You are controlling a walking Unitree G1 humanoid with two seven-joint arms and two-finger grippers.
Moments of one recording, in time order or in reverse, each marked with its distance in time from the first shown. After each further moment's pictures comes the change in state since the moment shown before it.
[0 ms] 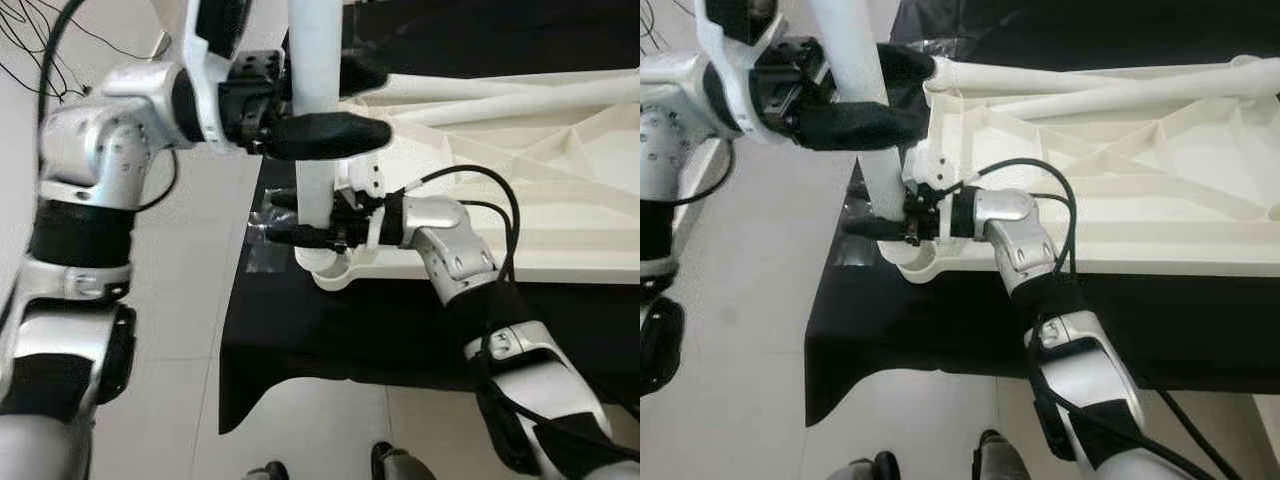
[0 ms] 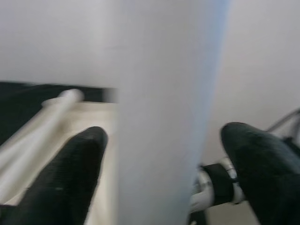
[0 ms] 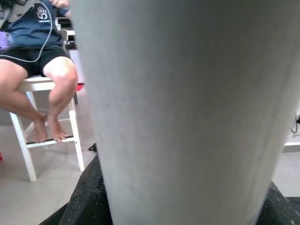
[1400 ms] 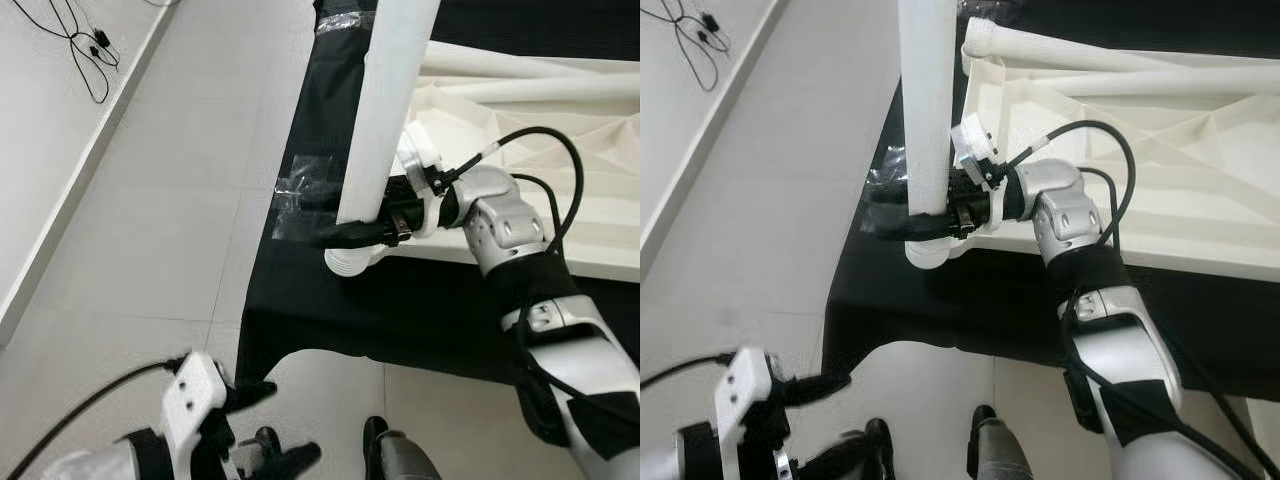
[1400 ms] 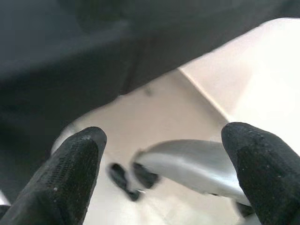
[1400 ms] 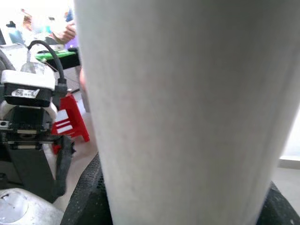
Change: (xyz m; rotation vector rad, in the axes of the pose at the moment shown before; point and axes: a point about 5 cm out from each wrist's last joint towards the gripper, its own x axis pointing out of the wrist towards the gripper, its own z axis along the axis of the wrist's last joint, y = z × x) left arm -0.038 -0.222 -0.148 -0.399 0.441 0.555; right arm -0.041 -0.010 0.033 0.017 -0.039 0.277
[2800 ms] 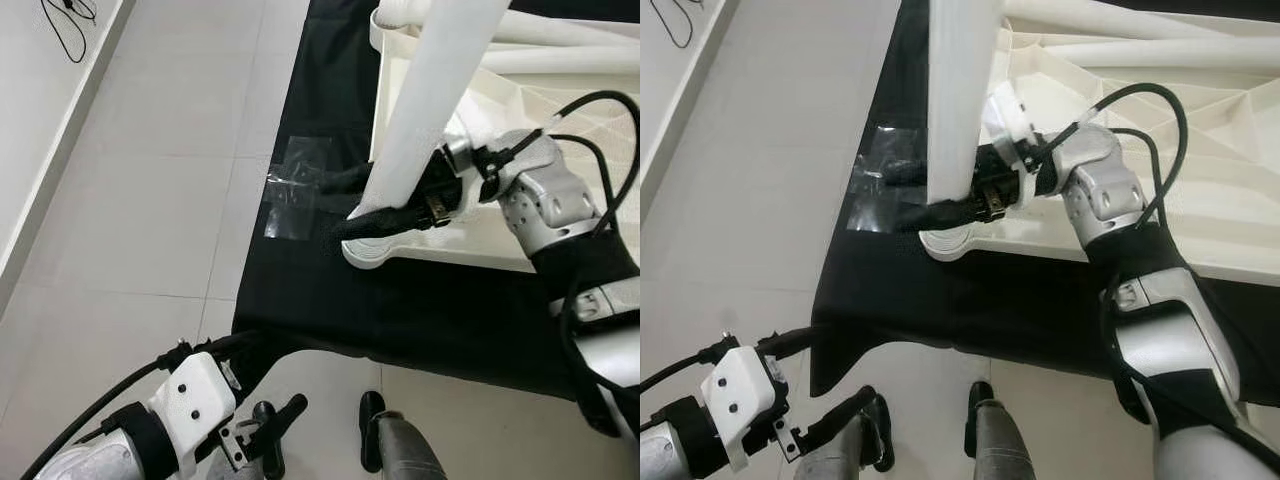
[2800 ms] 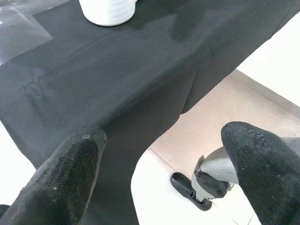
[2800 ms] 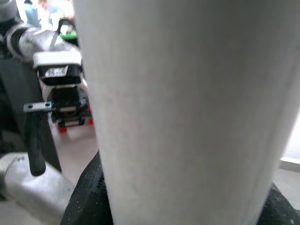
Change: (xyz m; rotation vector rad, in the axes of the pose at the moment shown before) left arm 0.002 0.006 0.009 0.337 -0.071 0.145; right arm -0.012 0.009 0.026 -0.119 0.105 0.102
